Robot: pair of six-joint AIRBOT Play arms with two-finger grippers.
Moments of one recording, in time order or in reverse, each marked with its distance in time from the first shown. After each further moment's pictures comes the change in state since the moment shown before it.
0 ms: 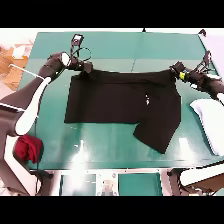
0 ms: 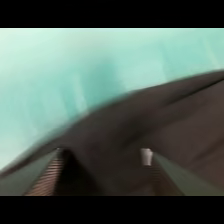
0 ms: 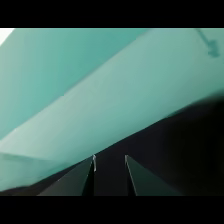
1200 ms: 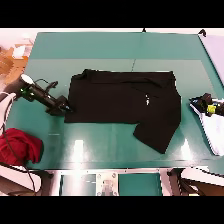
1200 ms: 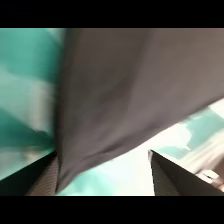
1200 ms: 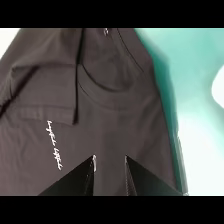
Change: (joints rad) left arm 0.373 0.179 -0.588 -0.327 -0.760 0.038; right arm -0.492 0.340 -0.429 -0.373 0.510 0.135
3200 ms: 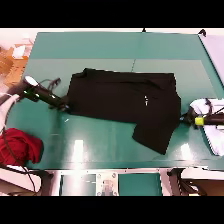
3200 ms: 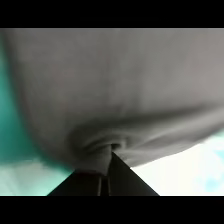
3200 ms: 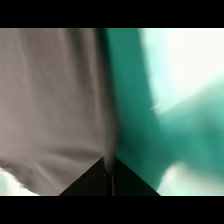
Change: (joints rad) left arm -0.029 0.055 0.021 0.001 0.172 0.109; right arm 0.032 -0.126 -0.016 -0.189 0.165 0.054
